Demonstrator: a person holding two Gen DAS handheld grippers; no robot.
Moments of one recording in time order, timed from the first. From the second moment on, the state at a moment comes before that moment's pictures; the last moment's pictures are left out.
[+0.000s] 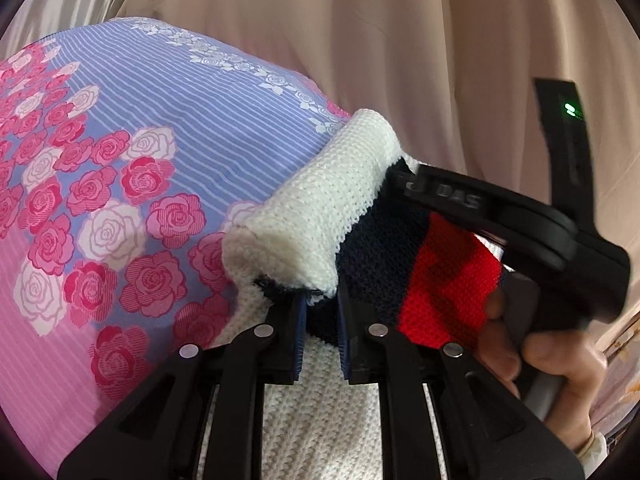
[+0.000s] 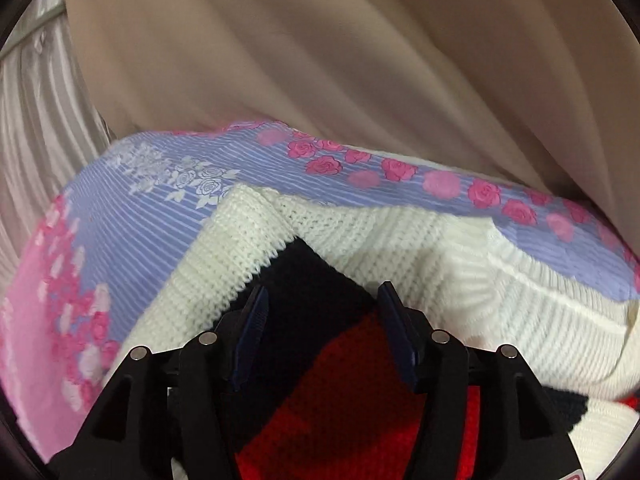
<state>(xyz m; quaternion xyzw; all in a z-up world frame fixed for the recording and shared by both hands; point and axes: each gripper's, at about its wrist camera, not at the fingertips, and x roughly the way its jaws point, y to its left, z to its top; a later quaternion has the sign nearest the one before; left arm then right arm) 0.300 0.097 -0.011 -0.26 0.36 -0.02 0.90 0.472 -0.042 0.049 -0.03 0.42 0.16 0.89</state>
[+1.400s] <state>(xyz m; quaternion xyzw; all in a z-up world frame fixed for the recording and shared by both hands) 0.293 0.076 0.000 -0.22 0.36 -0.01 0.91 0.312 -0.315 0.044 0.12 0.37 -0.06 0.92</state>
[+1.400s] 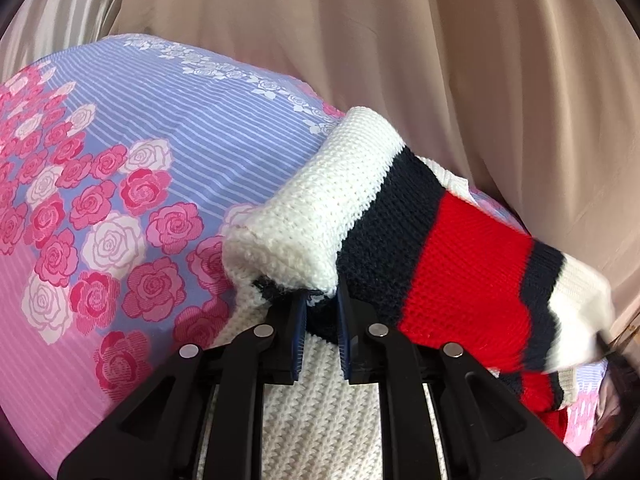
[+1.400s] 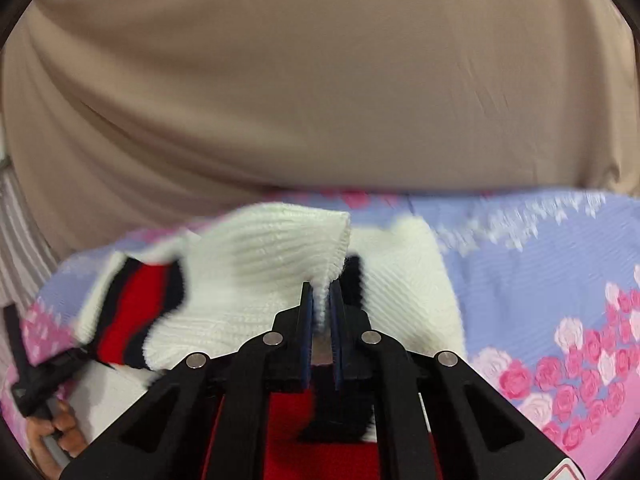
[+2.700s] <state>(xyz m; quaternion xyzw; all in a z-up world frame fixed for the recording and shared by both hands) 0.290 0.073 -0.001 -0.21 0.35 -0.01 0.91 0.392 -0.353 0.040 0.16 0.37 -0.14 0.90</state>
